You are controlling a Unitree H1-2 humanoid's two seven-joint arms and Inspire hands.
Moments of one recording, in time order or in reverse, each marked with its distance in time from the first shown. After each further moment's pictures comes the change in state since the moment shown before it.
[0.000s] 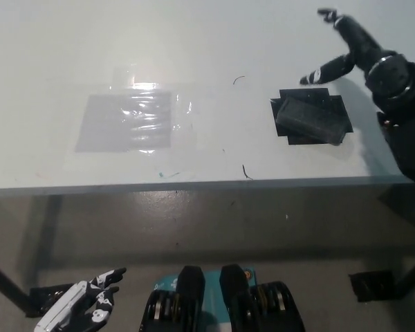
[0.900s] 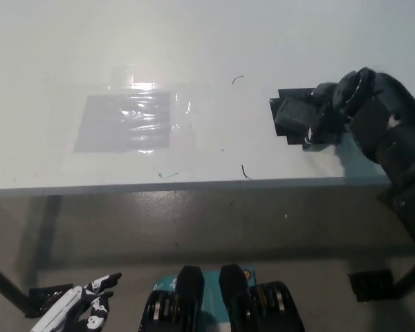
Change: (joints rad) left_arm 0.022 0.019 0.003 -0.017 0.019 -0.019 0.000; right_arm -0.211 0.122 0.244 0.602 -0.076 -0.014 0.174
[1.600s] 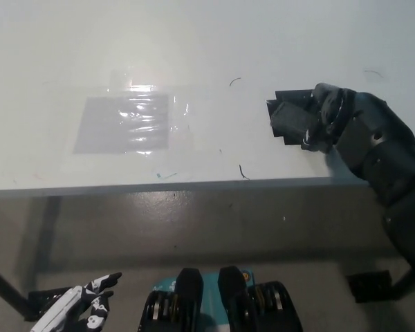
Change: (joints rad) left_arm 0.001 0.000 -0.001 0.001 0.000 0.002 0.000; right_arm 0.045 0.030 0.032 -0.008 -0.056 -0.007 -0.211
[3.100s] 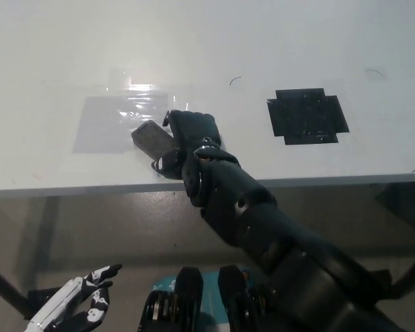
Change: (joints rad) left_arm -0.030 0.020 -0.006 -0.003 0.029 -0.031 -0.001; right_arm 0.054 0.391 0.011 0.005 -0.044 -0.095 -0.390
